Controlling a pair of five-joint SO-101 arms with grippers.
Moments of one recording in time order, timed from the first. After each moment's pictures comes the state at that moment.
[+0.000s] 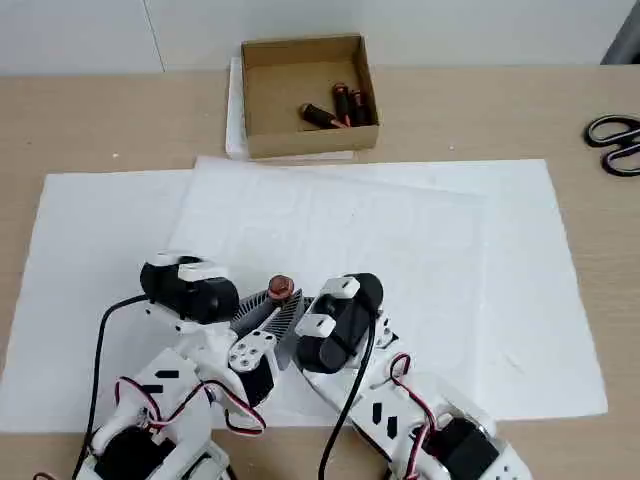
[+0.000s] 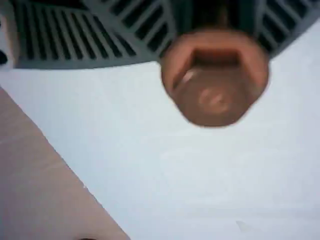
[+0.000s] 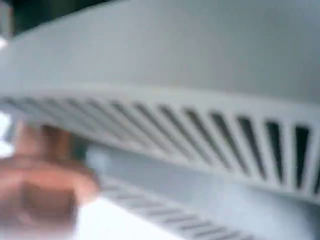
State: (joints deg) left arm 34.3 -101.0 74.0 60.5 28.2; right arm -47.1 -100.0 77.5 49.8 0.2
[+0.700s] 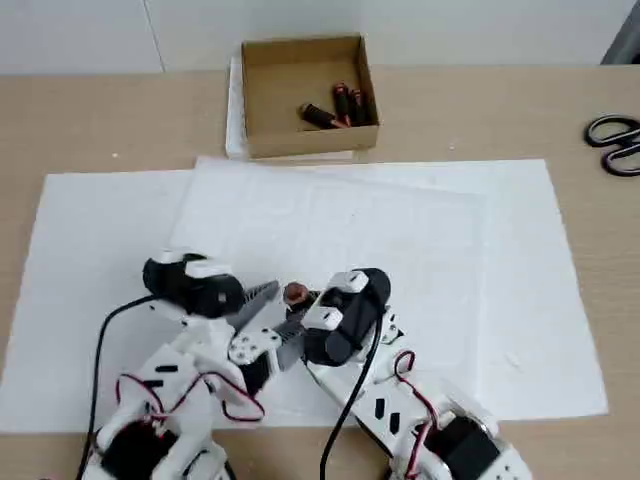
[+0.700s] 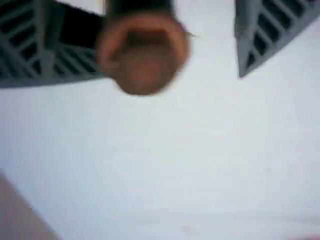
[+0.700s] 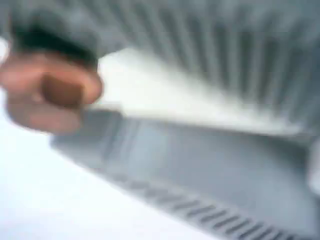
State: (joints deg) left arm 27.6 -100.9 77.2 58.6 21.8; right arm -45.9 -100.0 77.5 49.5 0.2
